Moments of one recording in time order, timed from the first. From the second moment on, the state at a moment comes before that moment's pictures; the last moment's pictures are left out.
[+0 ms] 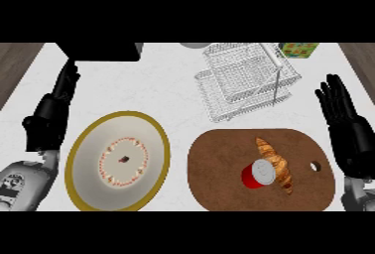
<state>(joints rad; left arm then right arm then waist) -0.28 0.45 -0.18 -1.54 0.04 0.32 0.08 -0.10 -0.42 0.13 -1.71 -0.25 -0.26 0.01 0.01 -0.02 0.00</state>
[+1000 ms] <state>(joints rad) -0.22 0.26 -0.27 -1.54 0.07 0.36 0.05 -0.25 -0.54 -0.03 -1.33 -1.10 0.86 0.07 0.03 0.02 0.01</state>
